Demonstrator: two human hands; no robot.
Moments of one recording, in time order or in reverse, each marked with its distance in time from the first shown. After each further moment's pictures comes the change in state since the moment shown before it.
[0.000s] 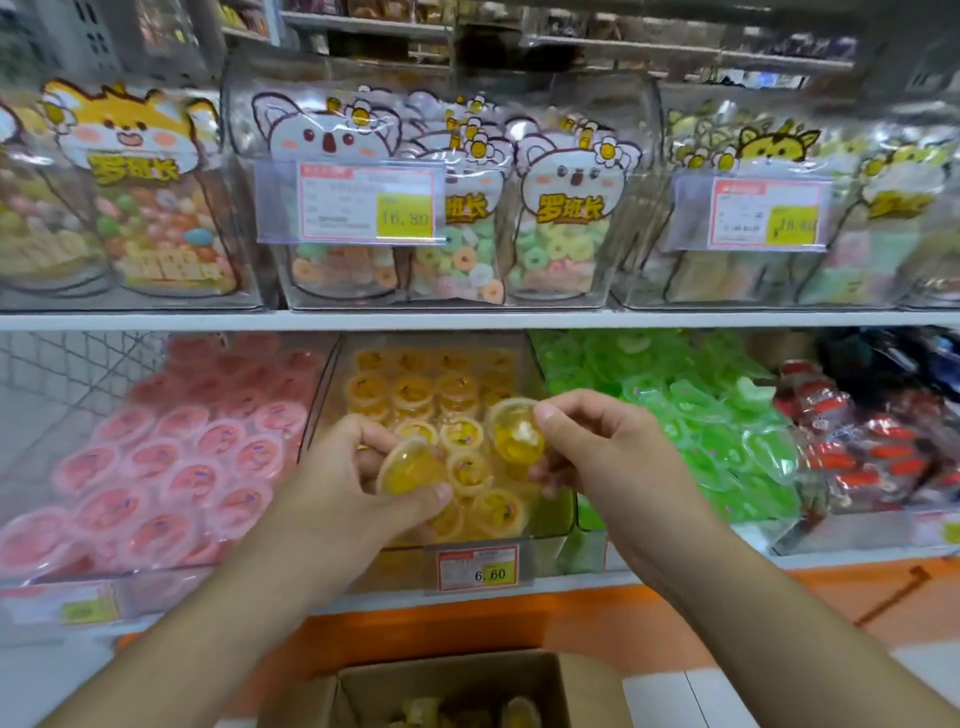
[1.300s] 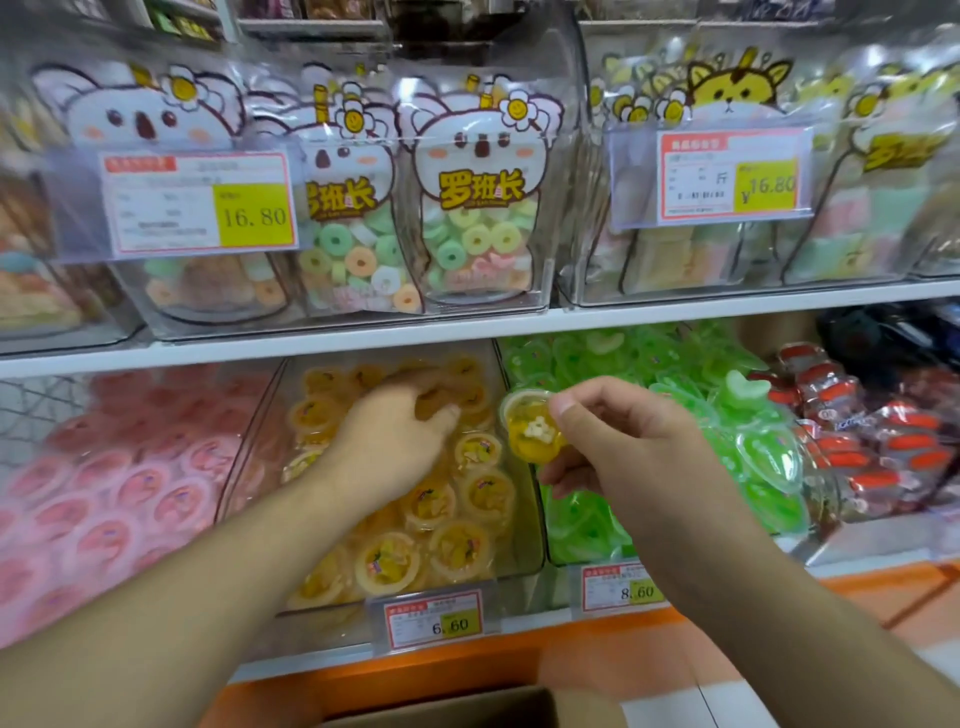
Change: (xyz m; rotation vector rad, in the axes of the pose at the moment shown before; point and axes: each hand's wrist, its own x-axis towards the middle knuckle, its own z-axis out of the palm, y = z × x) left_hand 0.126 0.003 0.063 0.625 0.017 0.227; right_hand 0.021 0.009 -0.045 0.015 0.072 -0.057
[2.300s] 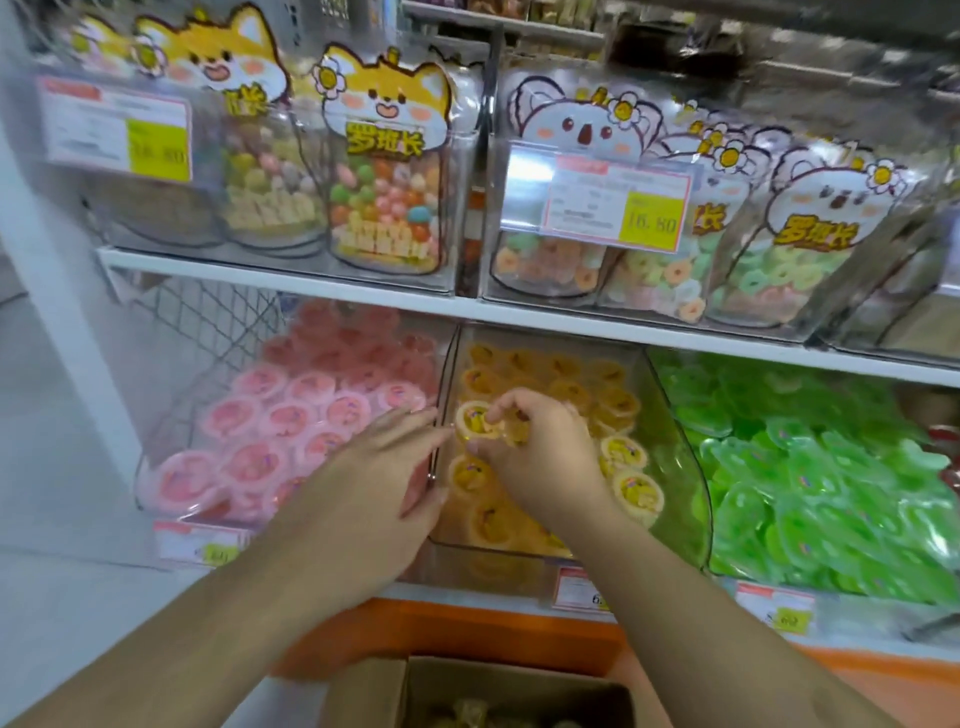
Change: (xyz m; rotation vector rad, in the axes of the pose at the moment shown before) left_hand -0.143 -0.087 -0.117 0.318 0.010 0.057; right_hand 0.023 0.037 0.190 -0.739 -0.196 -0.181
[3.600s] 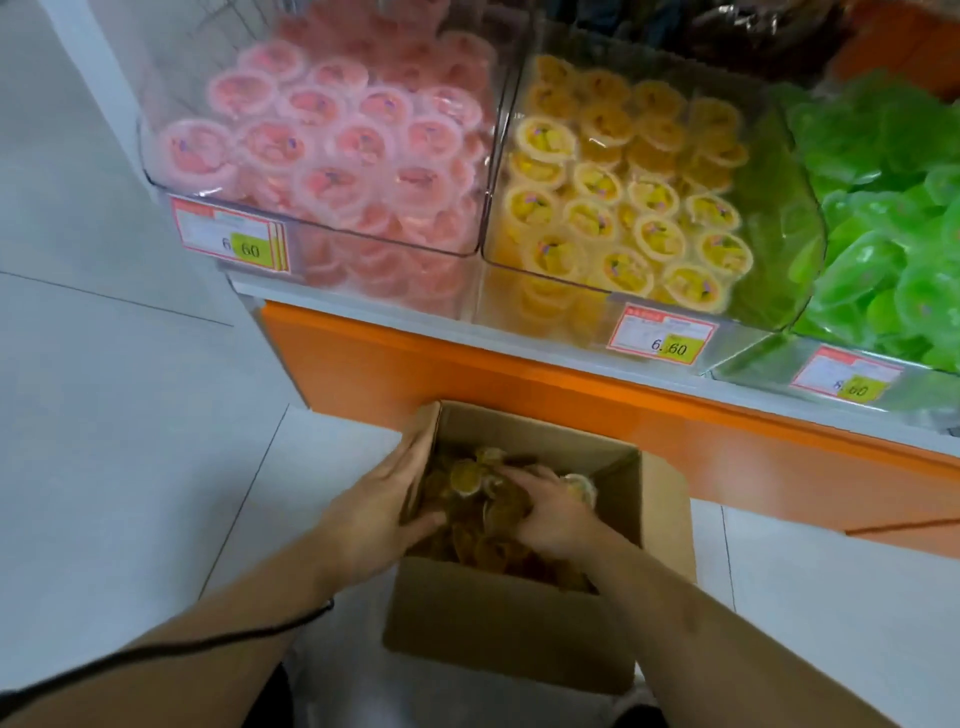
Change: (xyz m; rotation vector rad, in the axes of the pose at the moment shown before) left_hand -0.178 -0.074 0.215 -0.396 -0.500 -0.282; right_hand -0.207 0.193 0.140 -0.186 -0.865 0.312
